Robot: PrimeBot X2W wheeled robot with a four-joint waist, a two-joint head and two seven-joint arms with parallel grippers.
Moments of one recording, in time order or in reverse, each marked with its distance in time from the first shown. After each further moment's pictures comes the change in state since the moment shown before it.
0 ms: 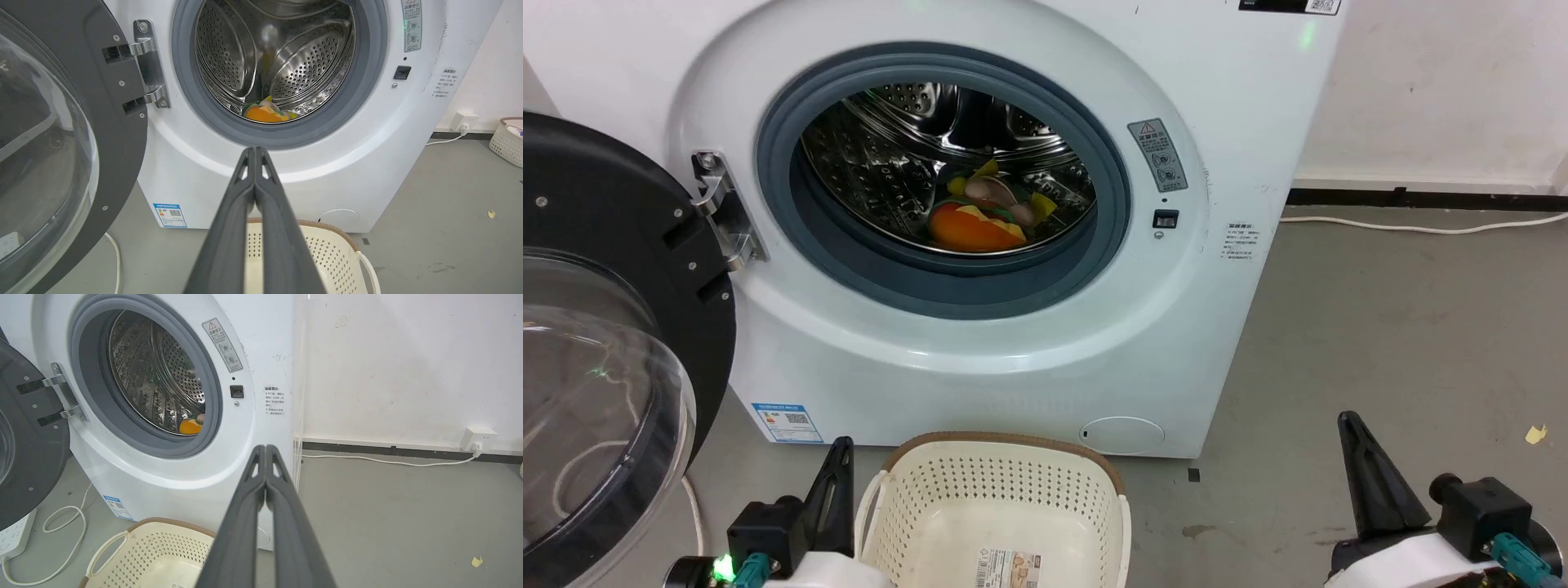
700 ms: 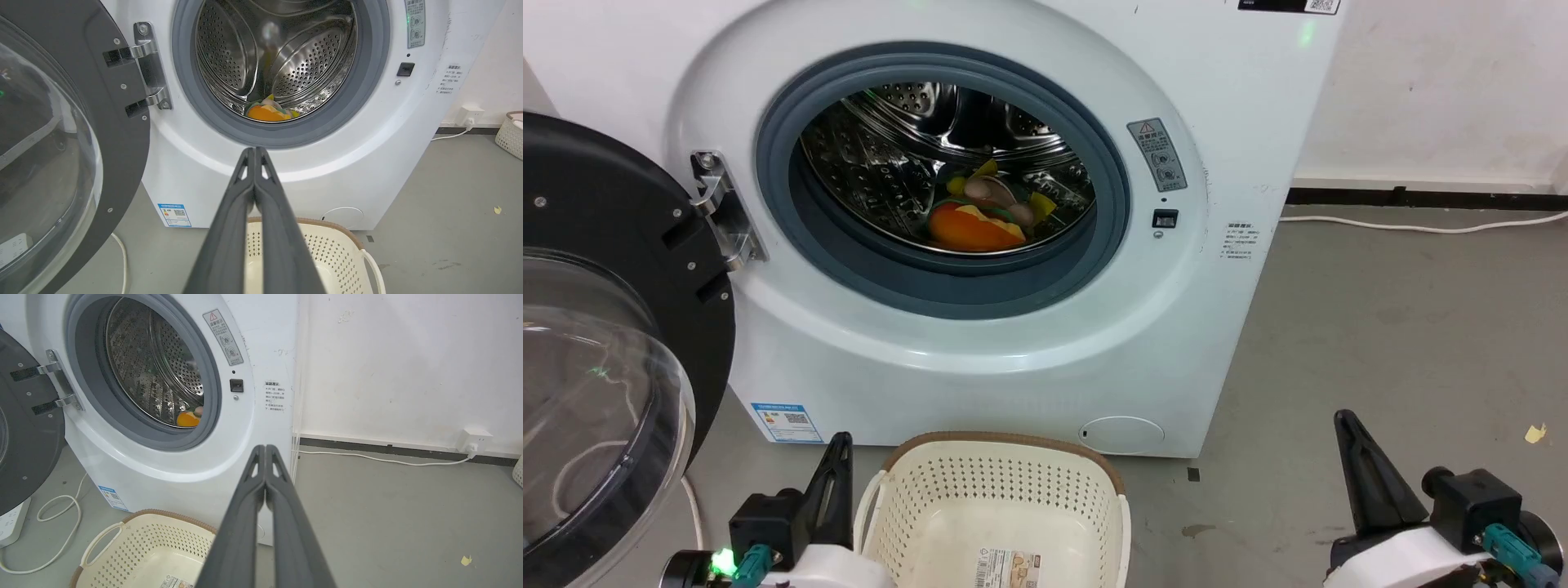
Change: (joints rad) left arm -0.002 -0.022 0.031 -0.020 0.047 -0.018 0.043; right arm -0.005 0.000 -0.001 -0.011 -0.033 0.000 0.042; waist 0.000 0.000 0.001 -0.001
